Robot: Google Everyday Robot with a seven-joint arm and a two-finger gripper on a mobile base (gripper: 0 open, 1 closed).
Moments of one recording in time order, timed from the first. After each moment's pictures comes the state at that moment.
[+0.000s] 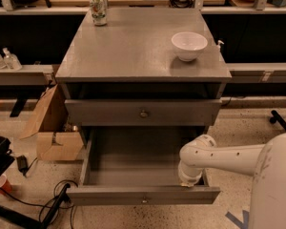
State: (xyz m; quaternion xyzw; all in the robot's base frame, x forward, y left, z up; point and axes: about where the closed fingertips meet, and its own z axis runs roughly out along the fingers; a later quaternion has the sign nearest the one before) arm 0.518 -0.187 0.374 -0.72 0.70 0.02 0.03
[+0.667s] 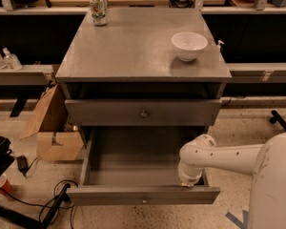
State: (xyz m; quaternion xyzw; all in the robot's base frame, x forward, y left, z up) arm 0.521 -0.187 0.374 -0.72 0.70 0.02 0.03
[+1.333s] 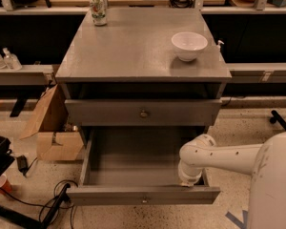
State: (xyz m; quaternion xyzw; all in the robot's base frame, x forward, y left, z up) arm 0.523 -0.187 0.374 -0.72 0.70 0.02 0.03
